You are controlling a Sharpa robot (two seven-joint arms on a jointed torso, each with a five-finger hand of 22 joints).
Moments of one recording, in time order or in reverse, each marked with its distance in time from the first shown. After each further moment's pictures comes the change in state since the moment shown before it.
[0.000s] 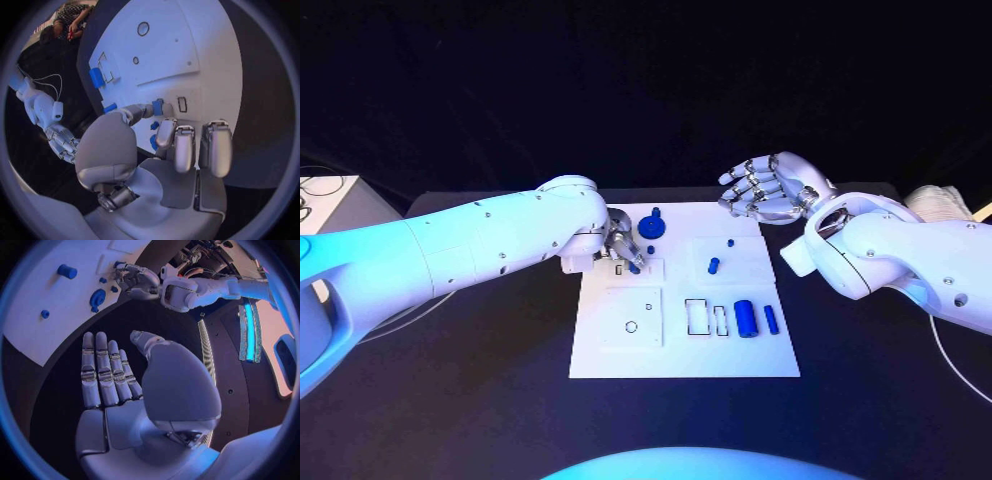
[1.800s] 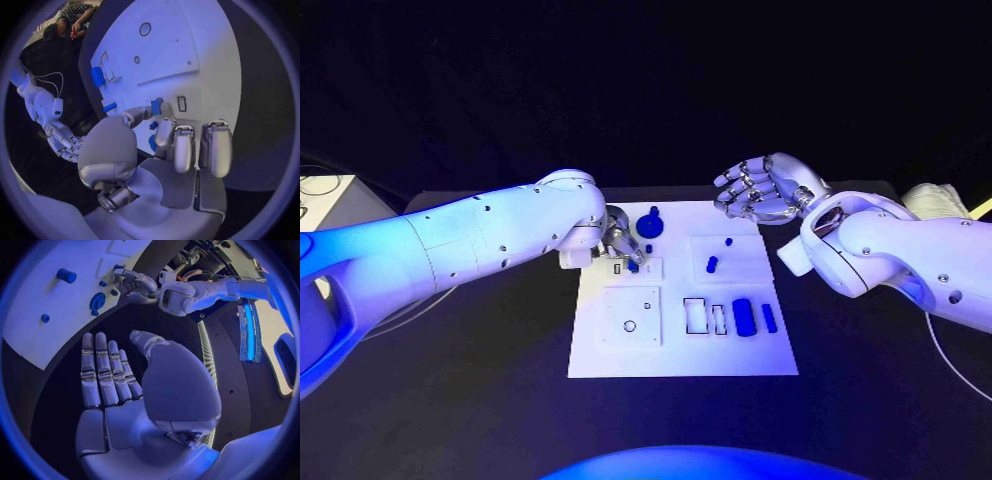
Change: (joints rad) left arm 0.005 0.018 0.004 -0.041 0.028 0.050 0.000; left_hand -0.059 0.059 -0.034 -0.035 -0.128 0.026 -0.023 -0.031 -0.005 0.005 -0.002 0.000 0.000 0.004 -0.004 0.000 0.000 0.000 0.004 -0.004 0.000 0.000; right arm -0.002 0.004 0.000 -0.003 0.001 0.025 -0.004; right_hand 0.000 0.000 0.000 -0.006 0.004 -0.006 -0.001 0.000 -0.002 -0.004 0.004 0.000 -0.007 -0.007 0.007 -0.012 -0.009 0.000 -0.011 0.004 0.000 -0.020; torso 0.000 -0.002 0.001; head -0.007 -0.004
